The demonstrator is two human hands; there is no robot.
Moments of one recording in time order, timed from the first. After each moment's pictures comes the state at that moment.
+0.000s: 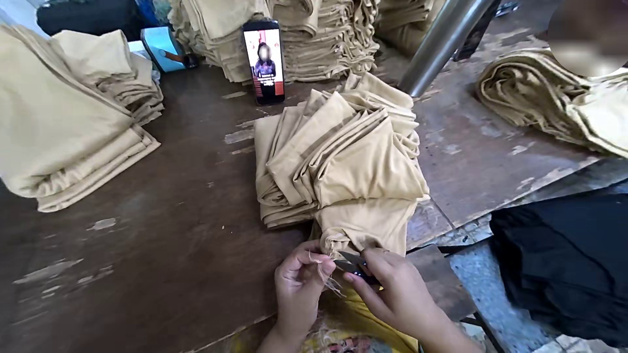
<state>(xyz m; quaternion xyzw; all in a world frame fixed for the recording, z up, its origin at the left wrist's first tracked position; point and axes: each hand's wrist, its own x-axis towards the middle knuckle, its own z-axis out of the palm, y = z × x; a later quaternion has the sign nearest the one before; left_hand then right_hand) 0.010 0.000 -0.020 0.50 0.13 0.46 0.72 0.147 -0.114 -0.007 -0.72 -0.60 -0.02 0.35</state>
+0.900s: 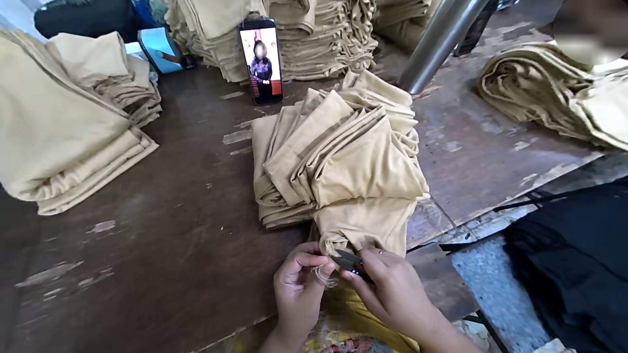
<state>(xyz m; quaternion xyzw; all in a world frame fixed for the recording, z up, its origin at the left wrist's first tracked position) 0.010 -0.001 -0.022 0.55 0.13 0.48 0.68 0.143 -0.109 -0.005 -0.72 -0.61 -0.04 0.33</state>
